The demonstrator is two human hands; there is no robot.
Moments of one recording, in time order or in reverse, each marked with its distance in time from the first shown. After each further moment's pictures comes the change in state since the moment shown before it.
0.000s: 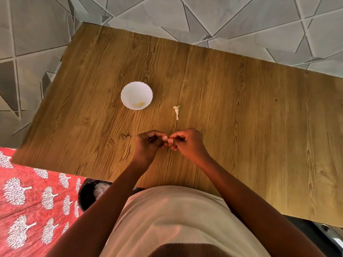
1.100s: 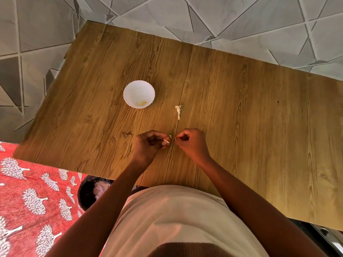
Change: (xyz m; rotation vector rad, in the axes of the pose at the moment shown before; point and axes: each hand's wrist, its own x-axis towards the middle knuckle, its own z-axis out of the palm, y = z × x) left_hand -0.006 -0.005 -0.004 -0.011 0.006 -0.030; right_hand 0.003 0.022 0.001 -0.178 0.153 -0.014
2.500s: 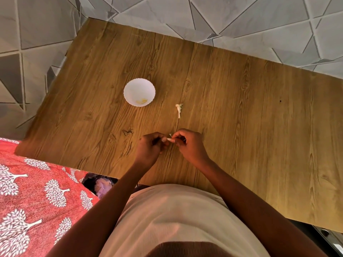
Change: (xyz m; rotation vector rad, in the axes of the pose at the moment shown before) left_hand -0.002 -0.009 0.007 0.351 0.026 0.064; right_hand -0.003 0.008 0.006 -0.011 -0.053 -0.180
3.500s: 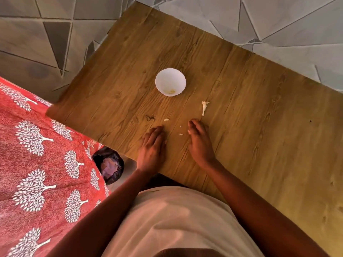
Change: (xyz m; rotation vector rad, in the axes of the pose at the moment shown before) left_hand -0.053 -0.063 -0.009 0.640 0.384 0.244; right_hand 0.001 0.008 0.036 -0.430 -0.049 -0.195
